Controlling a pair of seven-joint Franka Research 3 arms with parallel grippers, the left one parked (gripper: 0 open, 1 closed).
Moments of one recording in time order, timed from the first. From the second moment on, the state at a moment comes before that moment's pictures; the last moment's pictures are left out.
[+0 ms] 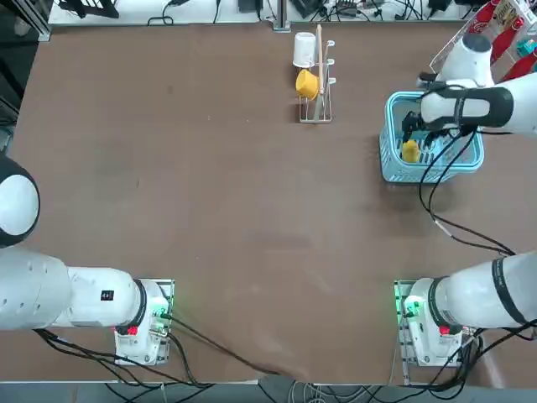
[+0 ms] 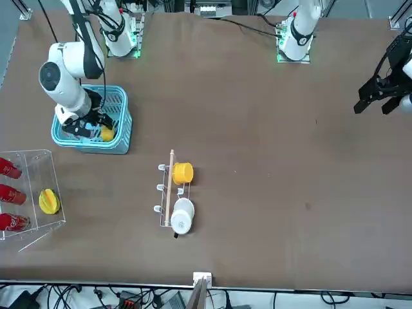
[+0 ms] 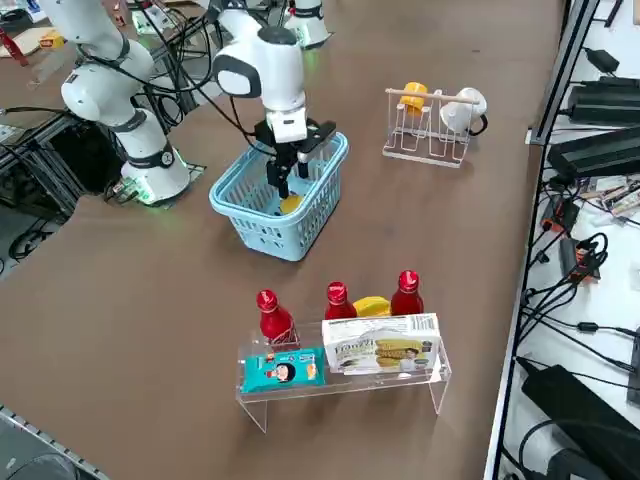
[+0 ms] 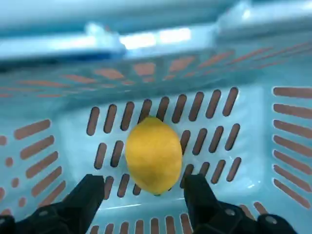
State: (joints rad) arm 0.09 0.04 -0.06 -2.51 -0.05 2.49 0.24
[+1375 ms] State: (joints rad) arm 0.08 0.10 -0.07 -2.59 -0.05 2.74 0.25
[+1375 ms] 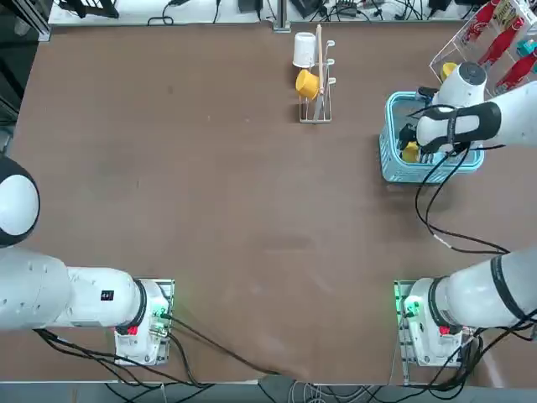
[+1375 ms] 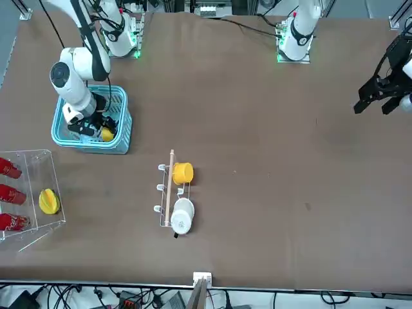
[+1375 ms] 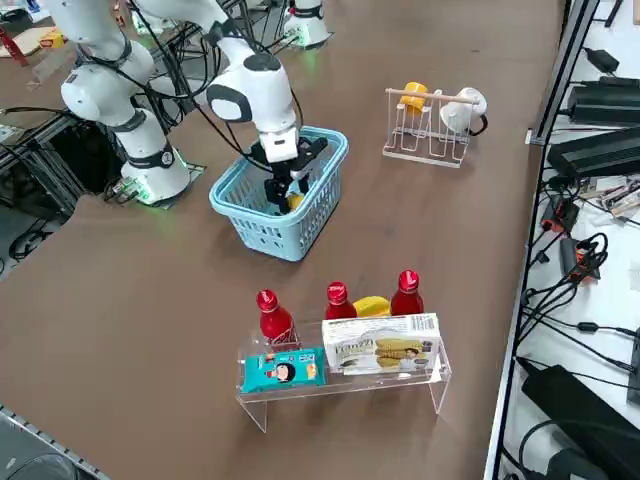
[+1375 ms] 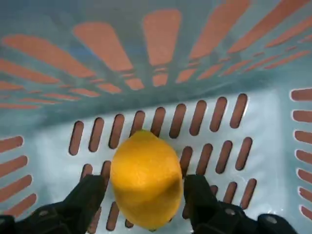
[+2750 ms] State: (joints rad) arm 0.08 0.14 -0.07 -2.56 -0.05 2.76 0.25
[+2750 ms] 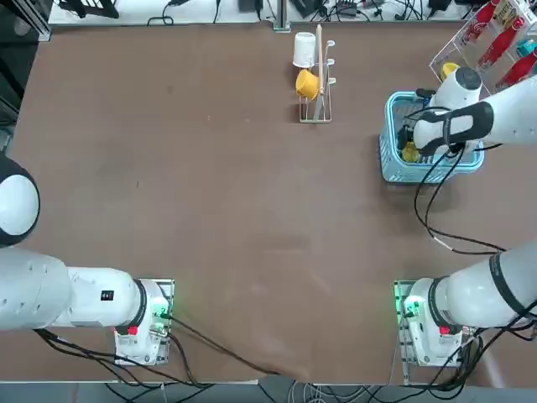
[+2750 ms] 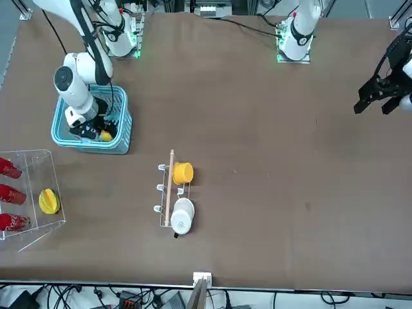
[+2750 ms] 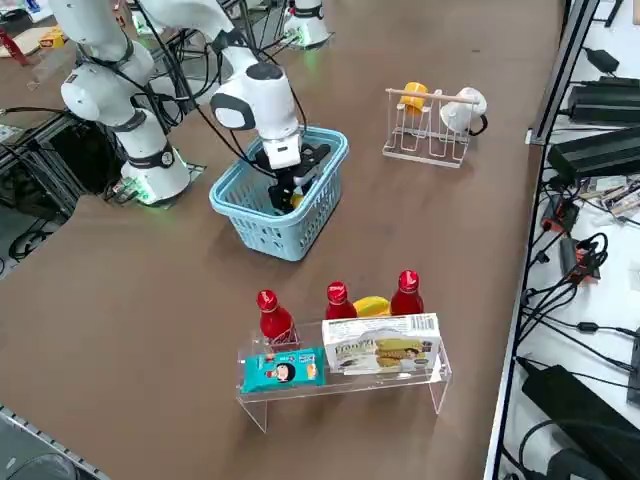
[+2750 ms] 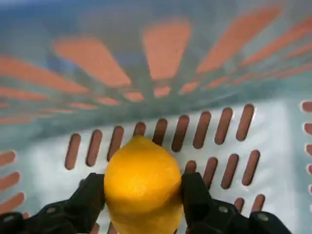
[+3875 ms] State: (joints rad) arm 0.04 0.04 -0.08 -1.84 -0.15 1.88 0.12
